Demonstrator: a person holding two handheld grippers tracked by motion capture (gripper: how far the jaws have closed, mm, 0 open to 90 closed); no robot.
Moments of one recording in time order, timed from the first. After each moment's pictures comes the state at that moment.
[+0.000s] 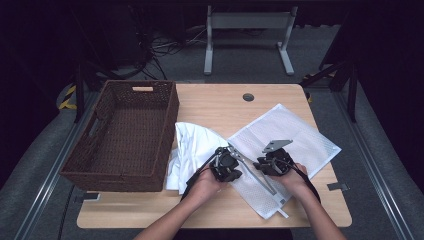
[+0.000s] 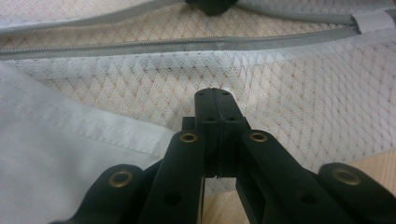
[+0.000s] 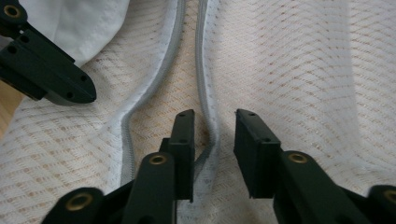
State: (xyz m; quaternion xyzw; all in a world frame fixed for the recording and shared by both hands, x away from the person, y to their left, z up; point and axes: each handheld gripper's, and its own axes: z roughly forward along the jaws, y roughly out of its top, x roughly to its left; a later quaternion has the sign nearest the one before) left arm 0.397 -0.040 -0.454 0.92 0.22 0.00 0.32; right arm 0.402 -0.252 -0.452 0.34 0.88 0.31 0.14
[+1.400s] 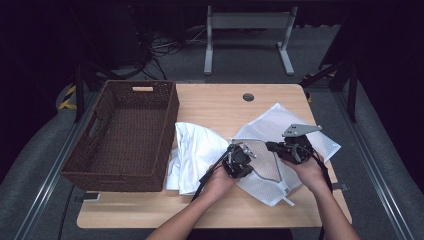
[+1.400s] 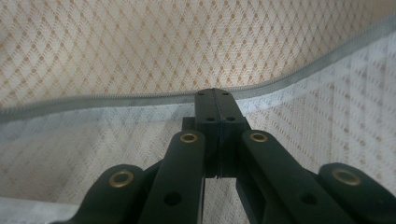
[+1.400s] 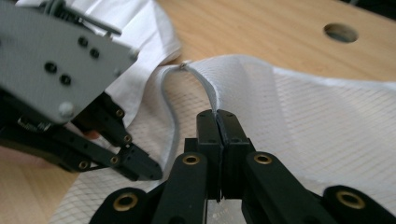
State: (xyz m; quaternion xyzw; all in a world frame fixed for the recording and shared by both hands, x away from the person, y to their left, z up) left arm 0.408 -0.076 -0.456 0.91 0.23 0.02 0.33; right arm 0.392 -0.276 -0.372 0.35 0.83 0.39 0.18
